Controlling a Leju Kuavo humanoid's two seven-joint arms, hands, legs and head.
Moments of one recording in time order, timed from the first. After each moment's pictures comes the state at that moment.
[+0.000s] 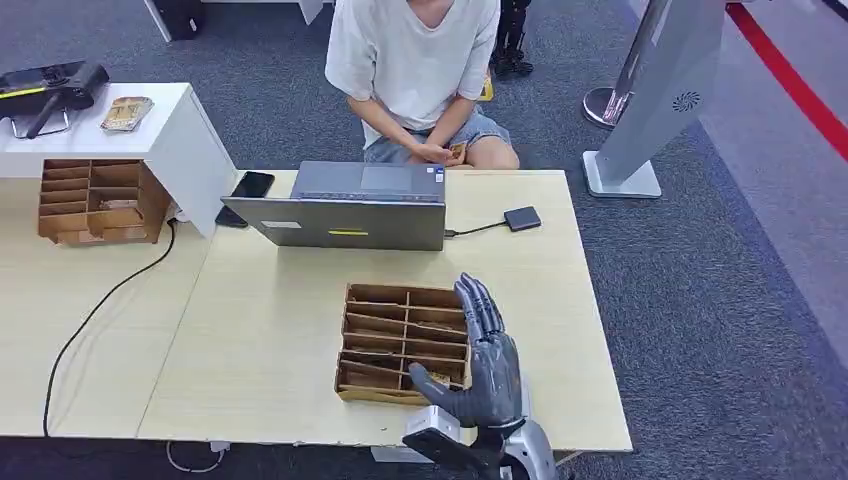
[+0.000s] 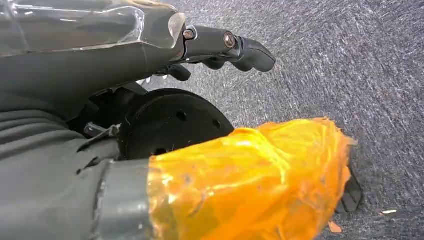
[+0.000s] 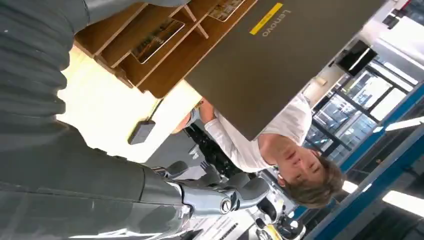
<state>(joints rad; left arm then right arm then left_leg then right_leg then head) -0.10 -0.31 0.40 -0.13 0.70 0.62 -0.05 -0.09 0.05 0.66 -1.38 0.74 -0.67 -0.23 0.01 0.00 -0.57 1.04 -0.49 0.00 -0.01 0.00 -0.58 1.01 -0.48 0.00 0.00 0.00</state>
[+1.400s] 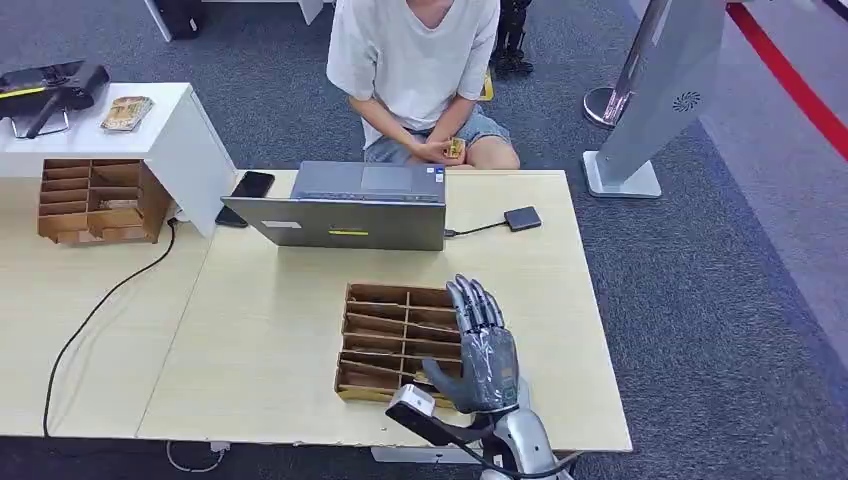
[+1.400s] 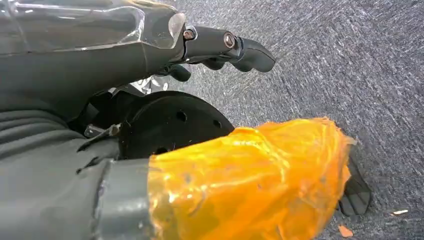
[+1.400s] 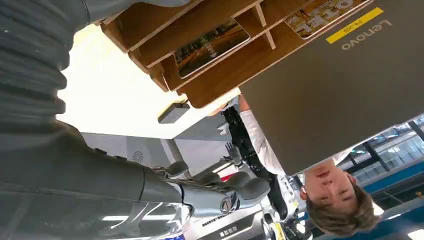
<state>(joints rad) -0.10 -0.31 0.40 -0.14 0.60 0.62 -0.01 -0.17 0.05 0.66 -1.20 1.01 -0.65 -0.01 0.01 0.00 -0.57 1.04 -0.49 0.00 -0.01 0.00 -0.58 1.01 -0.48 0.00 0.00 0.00</state>
